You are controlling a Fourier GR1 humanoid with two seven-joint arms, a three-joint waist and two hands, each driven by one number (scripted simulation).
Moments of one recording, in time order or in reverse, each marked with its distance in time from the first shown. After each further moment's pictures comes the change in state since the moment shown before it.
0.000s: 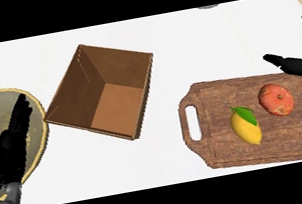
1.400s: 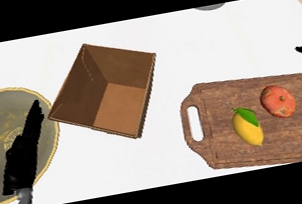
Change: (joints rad) left arm 0.045 -0.068 -0.001 -0.038 -0.103 -0.030 0.078; right arm 0.115 -0.450 0.224 -0.225 0.261 0.578 0.587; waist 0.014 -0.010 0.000
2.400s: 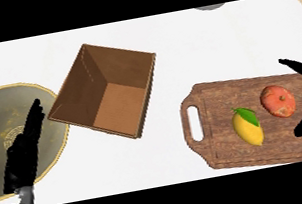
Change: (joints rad) left arm 0.019 -0.107 0.116 -0.020 -0.130 -0.104 0.045; right arm 0.000 0.280 -0.079 0.055 0.308 0.131 0.120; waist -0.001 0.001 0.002
